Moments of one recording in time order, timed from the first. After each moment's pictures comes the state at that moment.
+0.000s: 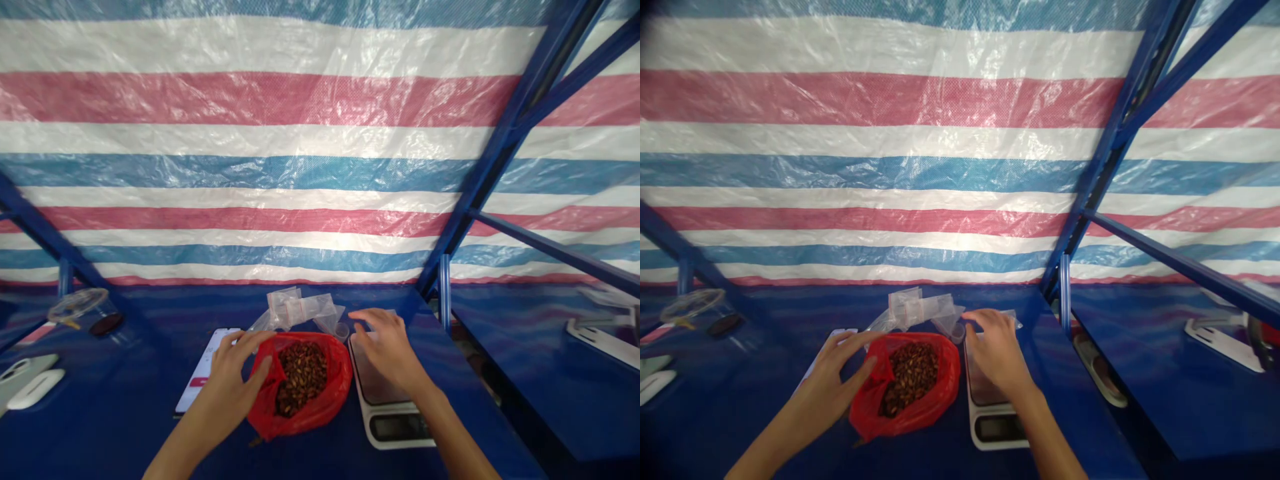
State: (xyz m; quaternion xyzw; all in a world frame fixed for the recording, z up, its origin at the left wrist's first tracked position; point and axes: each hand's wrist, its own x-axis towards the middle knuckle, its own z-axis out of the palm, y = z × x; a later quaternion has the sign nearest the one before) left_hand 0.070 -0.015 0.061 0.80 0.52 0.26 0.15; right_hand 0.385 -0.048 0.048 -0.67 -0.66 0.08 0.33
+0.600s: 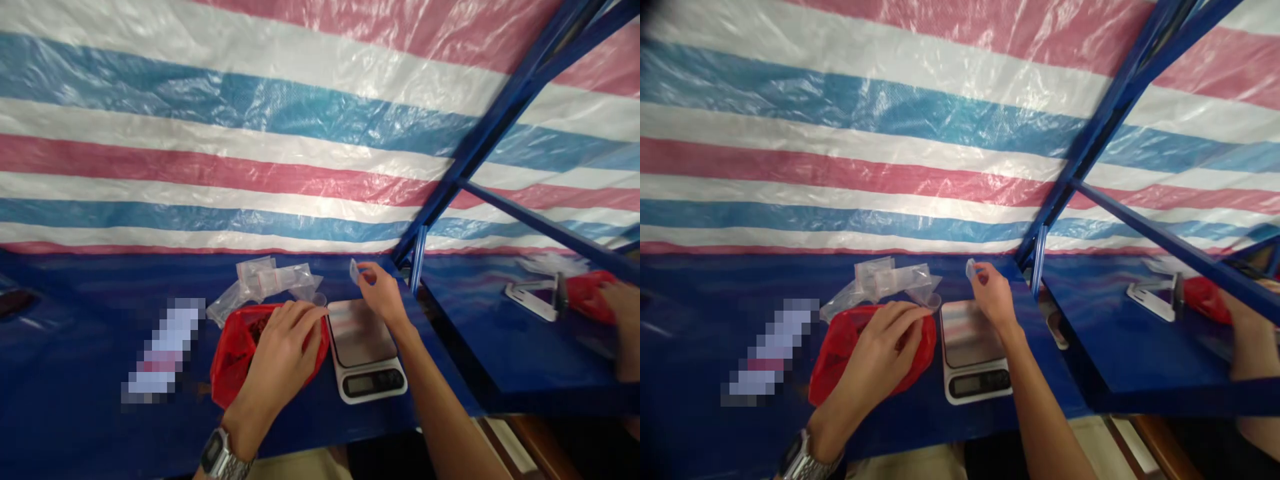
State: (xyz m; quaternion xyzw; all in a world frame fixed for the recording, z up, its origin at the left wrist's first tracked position) left_hand 0.185 -0.033 0.057 0.86 0.33 0.35 0.18; right_hand 0.437 -0.017 0.034 -0.79 -0.53 0.09 0.30
